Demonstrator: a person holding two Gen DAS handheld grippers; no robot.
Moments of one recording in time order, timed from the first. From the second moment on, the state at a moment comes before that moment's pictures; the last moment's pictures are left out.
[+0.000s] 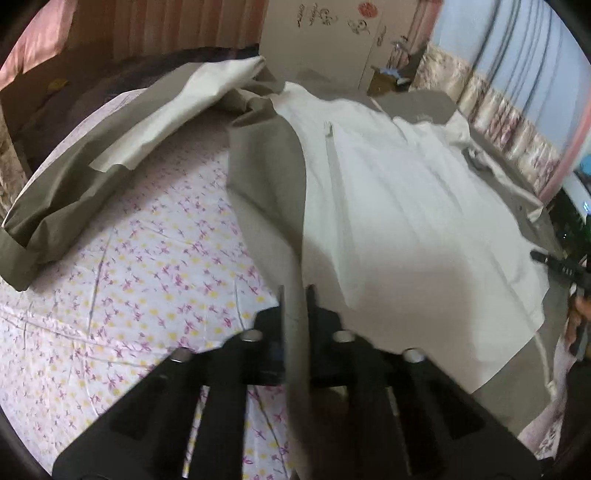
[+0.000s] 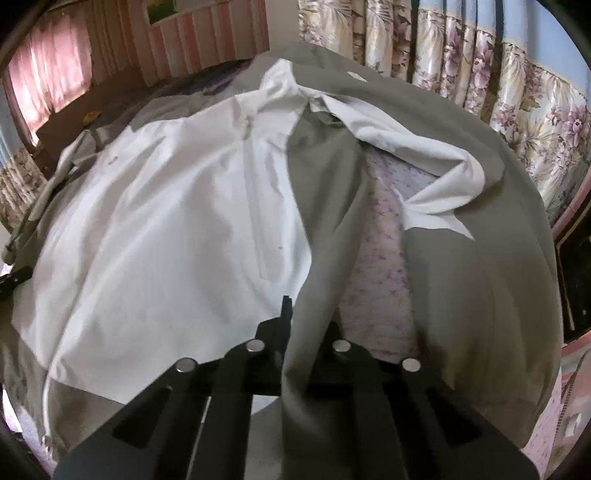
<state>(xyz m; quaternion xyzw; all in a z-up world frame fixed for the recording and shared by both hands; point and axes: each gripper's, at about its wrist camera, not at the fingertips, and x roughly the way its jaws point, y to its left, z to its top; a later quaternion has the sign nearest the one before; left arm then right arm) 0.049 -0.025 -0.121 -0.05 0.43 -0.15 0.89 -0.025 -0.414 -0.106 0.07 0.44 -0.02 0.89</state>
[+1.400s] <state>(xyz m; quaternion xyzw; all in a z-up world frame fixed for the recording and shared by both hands) 0.119 0.148 -0.109 -0.07 0.40 0.08 0.91 -0.006 -0.384 -0.025 0.06 0.37 0.02 0.93</state>
